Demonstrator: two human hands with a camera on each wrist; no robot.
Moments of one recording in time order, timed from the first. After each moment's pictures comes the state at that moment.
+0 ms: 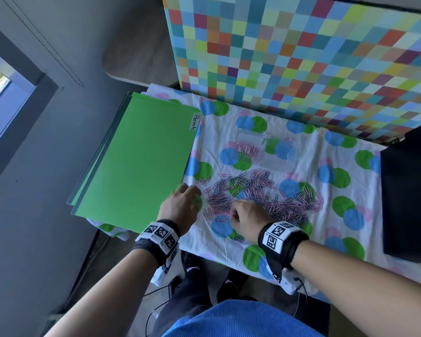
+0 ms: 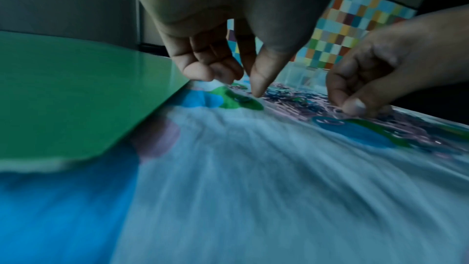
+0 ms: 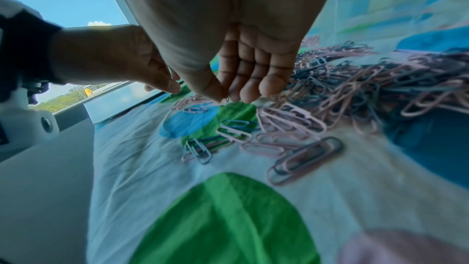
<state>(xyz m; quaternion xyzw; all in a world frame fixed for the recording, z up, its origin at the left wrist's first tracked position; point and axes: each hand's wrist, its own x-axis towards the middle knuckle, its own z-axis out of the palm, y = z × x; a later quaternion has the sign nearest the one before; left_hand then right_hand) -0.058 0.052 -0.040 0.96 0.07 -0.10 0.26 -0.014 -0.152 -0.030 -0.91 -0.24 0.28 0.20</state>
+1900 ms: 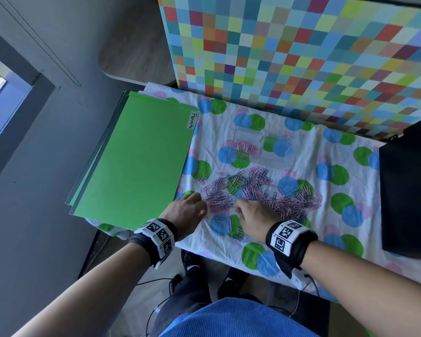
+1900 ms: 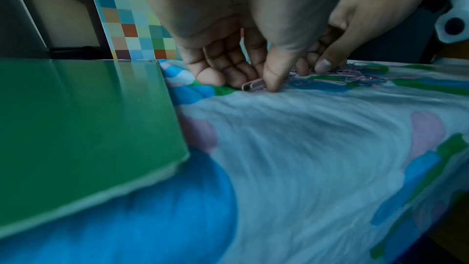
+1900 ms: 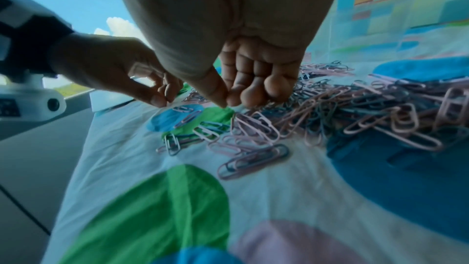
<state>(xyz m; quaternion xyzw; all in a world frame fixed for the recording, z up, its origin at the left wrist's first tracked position) -0.063 0.049 -0.038 0.96 -0.14 -0.15 0.18 -0.011 -0.172 -0.032 -0.91 -0.26 0.27 0.16</state>
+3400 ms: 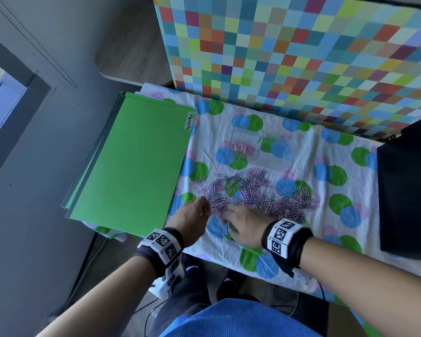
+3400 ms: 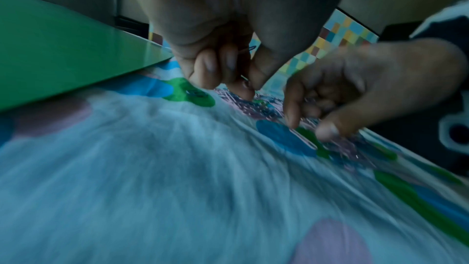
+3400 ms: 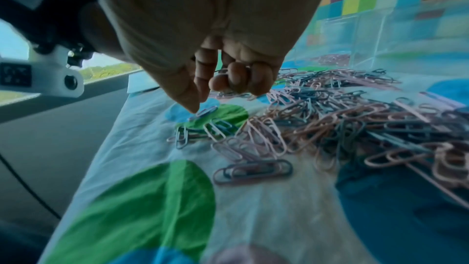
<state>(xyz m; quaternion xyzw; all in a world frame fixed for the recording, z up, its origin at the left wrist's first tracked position) -0.065 0.022 -0.037 0.93 0.02 -0.14 0.34 -0.012 -0.163 -0.012 -0.85 -0.37 0.35 0.13</state>
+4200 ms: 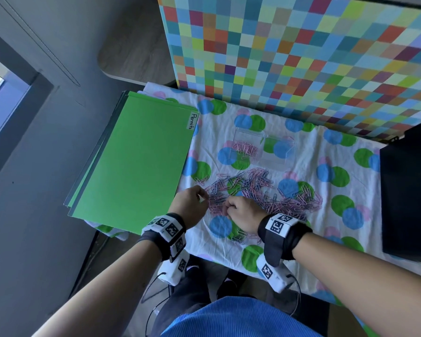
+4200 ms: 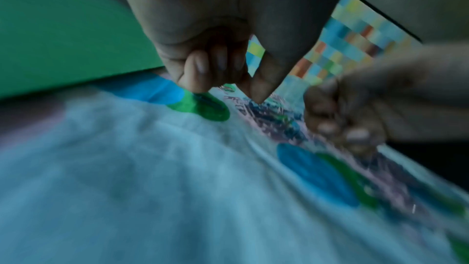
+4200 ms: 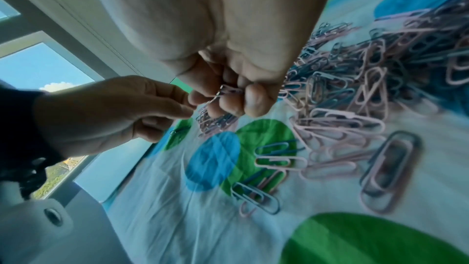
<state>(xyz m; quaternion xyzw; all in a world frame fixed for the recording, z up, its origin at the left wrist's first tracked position) -0.038 0.031 -0.033 0.91 0.16 -0.16 0.36 0.001 -0.143 -0.018 -0.85 -0.14 0.40 0.32</state>
